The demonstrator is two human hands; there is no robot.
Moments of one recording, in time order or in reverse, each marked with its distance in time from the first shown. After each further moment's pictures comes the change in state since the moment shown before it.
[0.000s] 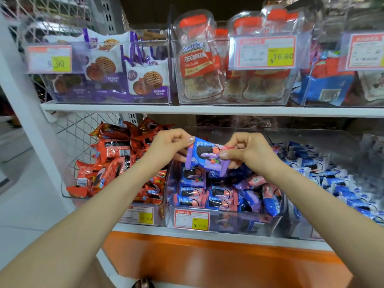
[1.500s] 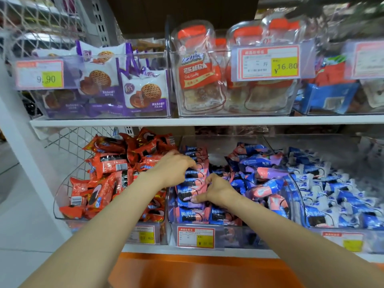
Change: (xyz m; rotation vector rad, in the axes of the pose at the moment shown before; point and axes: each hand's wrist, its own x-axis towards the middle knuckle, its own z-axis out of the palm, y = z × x) left_hand 0.040 -0.035 0.002 1.328 -0.410 0.257; right_hand 0.034 0.077 0.073 -0.371 -0.124 0.388
